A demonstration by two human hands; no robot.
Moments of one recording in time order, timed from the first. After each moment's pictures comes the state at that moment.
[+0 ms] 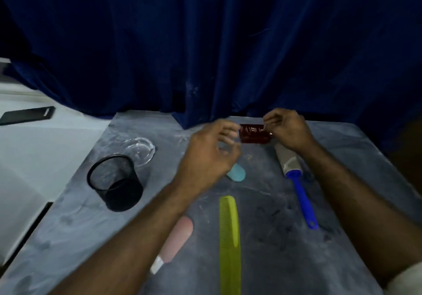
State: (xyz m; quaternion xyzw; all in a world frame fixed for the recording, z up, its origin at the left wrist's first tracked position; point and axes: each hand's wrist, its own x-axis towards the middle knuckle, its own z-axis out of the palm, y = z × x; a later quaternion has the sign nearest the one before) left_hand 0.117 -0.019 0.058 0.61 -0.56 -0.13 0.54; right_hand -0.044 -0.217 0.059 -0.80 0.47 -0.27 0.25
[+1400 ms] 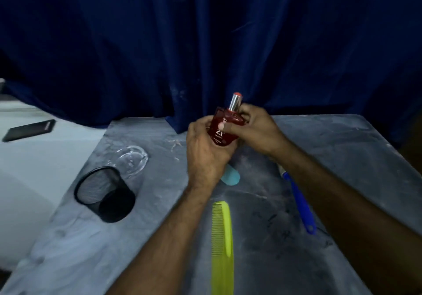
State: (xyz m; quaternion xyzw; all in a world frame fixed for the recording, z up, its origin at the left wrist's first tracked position) left_hand 0.096 -0.083 0.025 0.73 -0.42 -0.04 0.54; right_hand -0.006 -0.191 0.061 -0.74 0.34 -0.31 0.48
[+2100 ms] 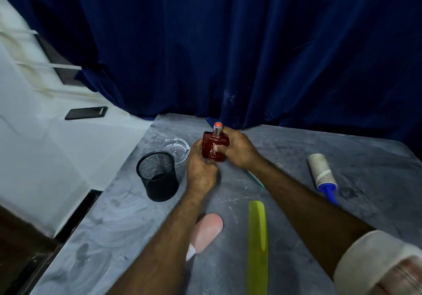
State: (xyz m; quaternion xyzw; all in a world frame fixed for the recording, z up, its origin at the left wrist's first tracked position) left_hand 0.177 -0.010 -0.024 0.68 -0.26 -0.18 0.66; right_hand 0.108 -0.122 0.025 -0.85 0.31 -0.19 0.37
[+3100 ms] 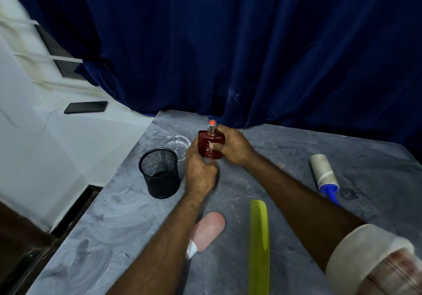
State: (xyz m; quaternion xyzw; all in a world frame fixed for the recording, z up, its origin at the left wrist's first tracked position) left_hand 0.180 0.004 -0.024 0.71 -0.26 -0.18 0.63; right_hand 0.124 -0.112 0.031 -0.88 0.30 -0.15 0.34
